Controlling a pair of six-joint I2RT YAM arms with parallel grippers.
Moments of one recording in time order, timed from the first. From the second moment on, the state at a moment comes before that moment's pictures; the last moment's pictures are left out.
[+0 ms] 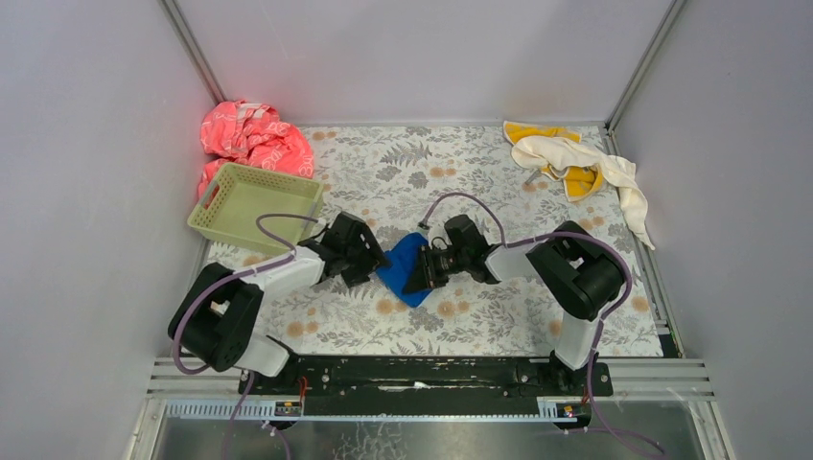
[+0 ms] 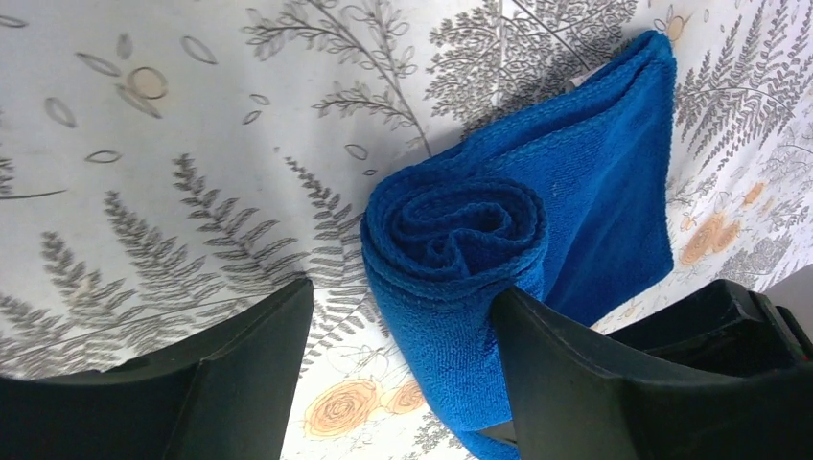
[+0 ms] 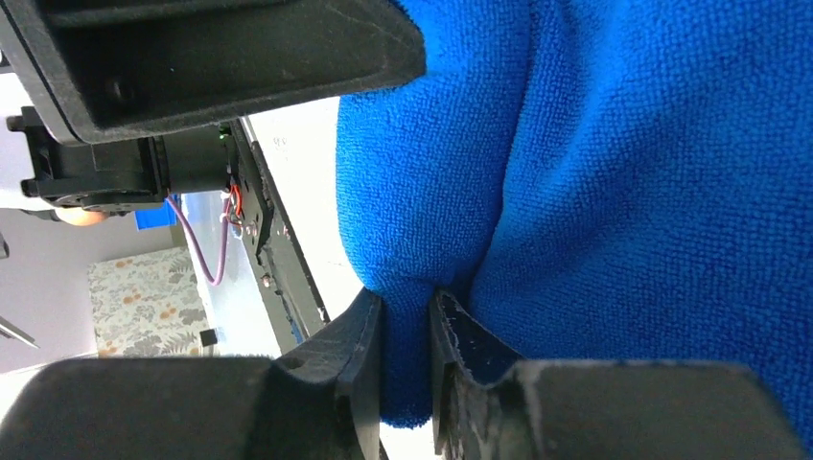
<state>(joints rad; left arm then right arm) -0.51 1.44 0.66 -0.21 0.08 -1.04 0.69 1.84 0.75 0.36 -0.75 0.63</state>
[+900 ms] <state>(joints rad) -0.58 1.52 0.70 -0.11 0.06 -1.04 1.14 1.53 0.91 -0.25 0.25 0.12</state>
